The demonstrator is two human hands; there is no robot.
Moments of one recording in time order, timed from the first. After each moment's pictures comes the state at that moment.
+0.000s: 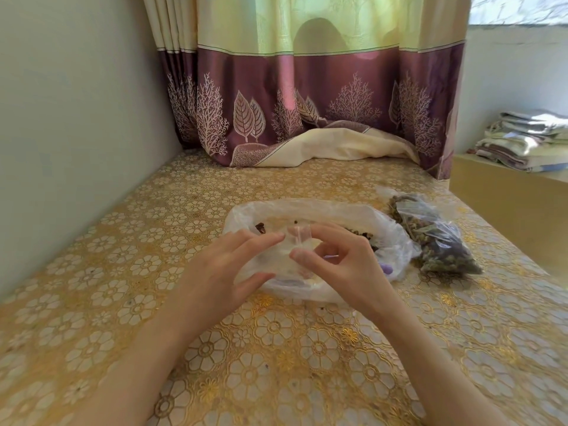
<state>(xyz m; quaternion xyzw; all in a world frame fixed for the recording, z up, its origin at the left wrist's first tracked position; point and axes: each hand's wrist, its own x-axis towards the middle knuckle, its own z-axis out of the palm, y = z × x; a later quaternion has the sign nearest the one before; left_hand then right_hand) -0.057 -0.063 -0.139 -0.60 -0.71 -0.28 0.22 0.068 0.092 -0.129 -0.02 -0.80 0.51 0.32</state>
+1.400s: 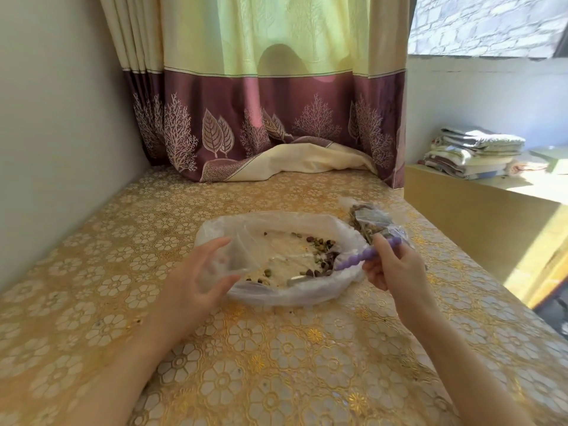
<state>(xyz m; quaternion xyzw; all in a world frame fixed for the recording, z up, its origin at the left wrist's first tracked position) -0.063 -0.060 -0.156 -0.50 -0.75 -0.43 0.10 0.129 0.161 -0.144 -0.28 -0.62 0.60 0.42</state>
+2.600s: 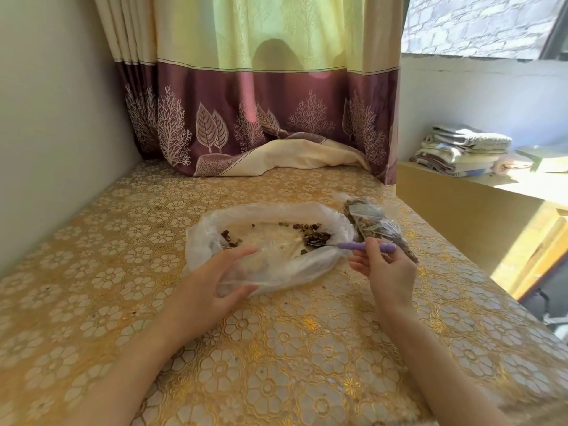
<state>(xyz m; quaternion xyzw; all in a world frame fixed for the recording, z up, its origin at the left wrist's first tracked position) -0.051 -0.053 -0.163 -0.56 -0.73 -0.40 0.00 0.117 0.150 -0.165 -0.32 -0.55 0.56 0.53</state>
